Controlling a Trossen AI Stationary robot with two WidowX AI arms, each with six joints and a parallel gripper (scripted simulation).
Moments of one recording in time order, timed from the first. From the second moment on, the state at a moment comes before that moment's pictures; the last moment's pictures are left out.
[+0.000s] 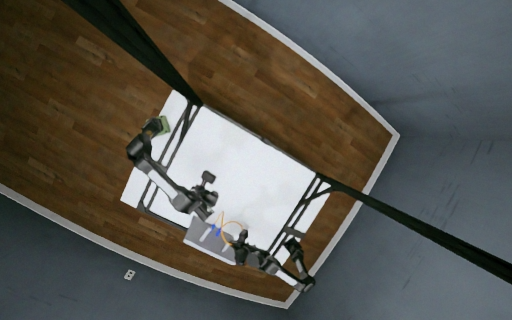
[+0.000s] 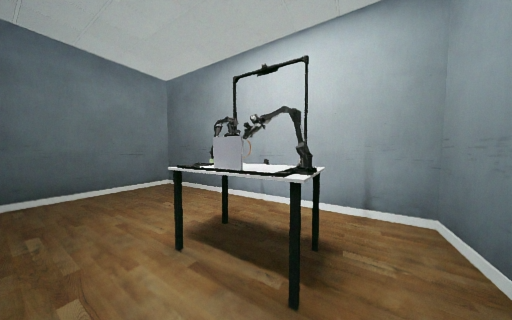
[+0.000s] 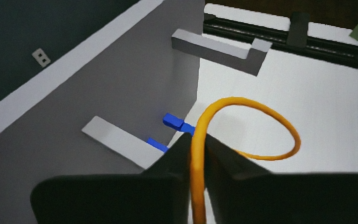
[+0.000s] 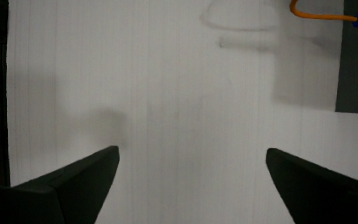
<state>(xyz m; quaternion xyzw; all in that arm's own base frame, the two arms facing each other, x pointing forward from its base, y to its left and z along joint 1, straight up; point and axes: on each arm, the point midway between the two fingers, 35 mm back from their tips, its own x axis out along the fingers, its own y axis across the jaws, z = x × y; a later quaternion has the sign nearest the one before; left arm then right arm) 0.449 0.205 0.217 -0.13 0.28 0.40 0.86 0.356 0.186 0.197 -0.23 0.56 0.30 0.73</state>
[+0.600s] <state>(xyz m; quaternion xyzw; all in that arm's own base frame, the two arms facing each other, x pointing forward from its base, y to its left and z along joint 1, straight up) 0.448 0.205 0.217 -0.13 0.28 0.40 0.86 0.356 0.186 0.197 -0.23 0.56 0.30 0.73</state>
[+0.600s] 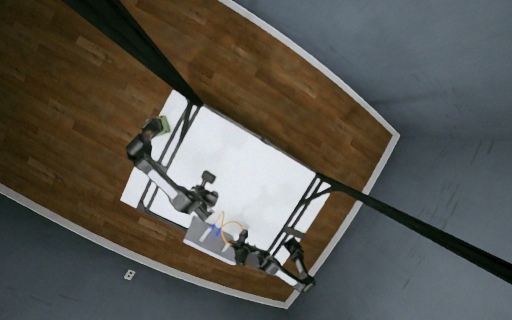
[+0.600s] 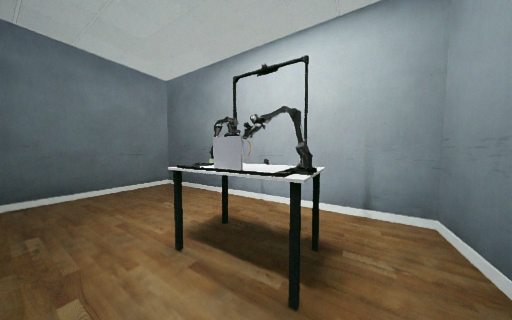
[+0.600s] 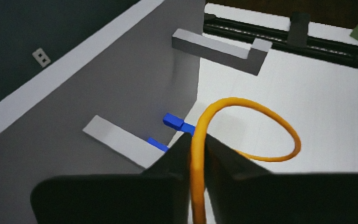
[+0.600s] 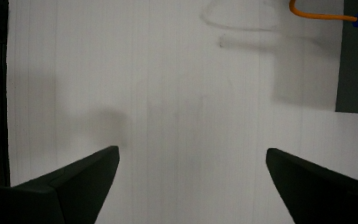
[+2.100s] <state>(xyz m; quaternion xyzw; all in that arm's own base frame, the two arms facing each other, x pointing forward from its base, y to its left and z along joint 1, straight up) 0.426 0.217 0.211 -0.13 0.28 0.42 0.85 0.356 0.186 0.197 -0.23 0.56 0.30 0.73</state>
